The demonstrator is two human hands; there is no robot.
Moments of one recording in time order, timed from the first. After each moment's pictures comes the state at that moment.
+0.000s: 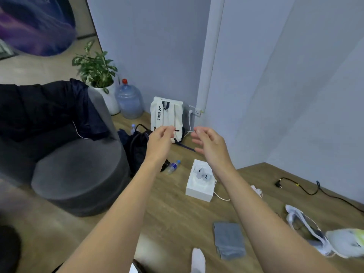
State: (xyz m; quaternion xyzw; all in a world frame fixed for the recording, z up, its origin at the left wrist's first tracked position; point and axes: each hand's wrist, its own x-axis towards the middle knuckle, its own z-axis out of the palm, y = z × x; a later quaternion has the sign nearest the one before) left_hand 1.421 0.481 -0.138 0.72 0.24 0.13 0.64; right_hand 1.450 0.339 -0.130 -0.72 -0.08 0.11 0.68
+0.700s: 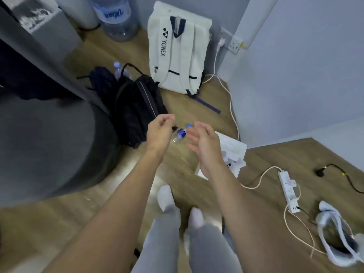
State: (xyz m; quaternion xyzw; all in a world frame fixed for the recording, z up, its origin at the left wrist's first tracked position) left_hand 1.759 0.652 -0.460 0.62 0.43 0.01 0.66; right_hand 1.788 0.538 -0.458 -0.67 0.17 0.29 0.66
